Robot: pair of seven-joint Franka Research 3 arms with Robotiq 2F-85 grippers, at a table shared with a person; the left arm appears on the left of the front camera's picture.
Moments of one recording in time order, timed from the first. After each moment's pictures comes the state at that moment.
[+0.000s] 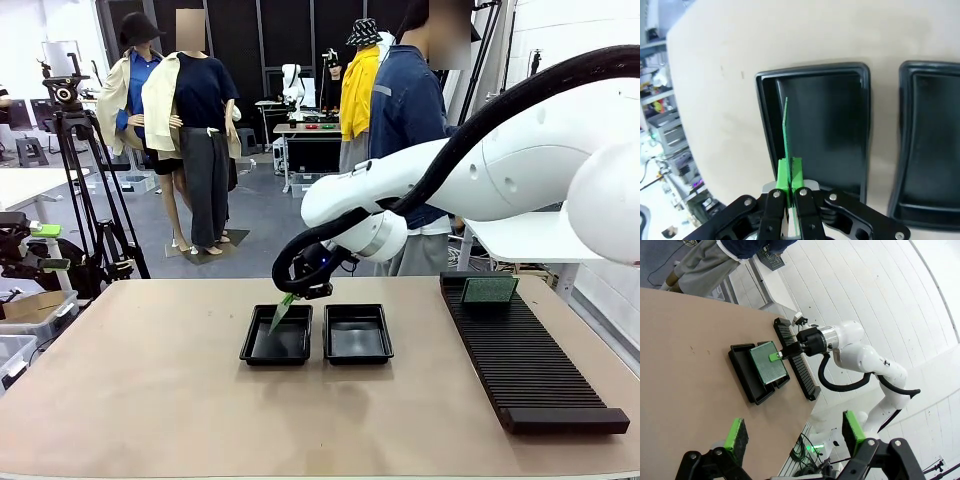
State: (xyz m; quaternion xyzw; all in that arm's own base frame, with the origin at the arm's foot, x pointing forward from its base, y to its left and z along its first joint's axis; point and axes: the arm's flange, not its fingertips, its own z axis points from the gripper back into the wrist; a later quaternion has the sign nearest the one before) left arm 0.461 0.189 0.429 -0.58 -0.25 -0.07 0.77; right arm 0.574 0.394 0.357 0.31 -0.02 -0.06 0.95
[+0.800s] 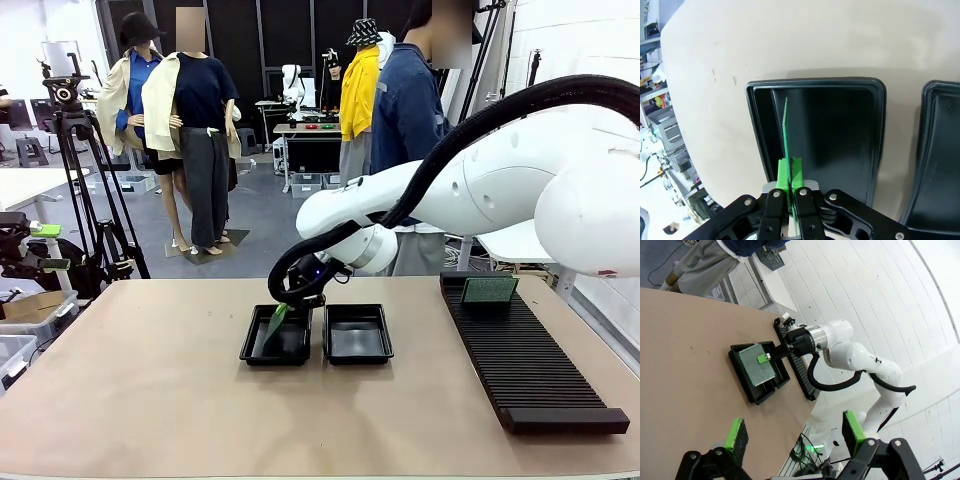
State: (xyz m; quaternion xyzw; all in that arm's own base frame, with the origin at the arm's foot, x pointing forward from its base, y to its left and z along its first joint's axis) left arm 0.461 0.189 0.429 -0.58 -0.25 -0.07 0.77; right arm 0.588 0.406 0.327 0.31 -0.01 -0.05 0.95
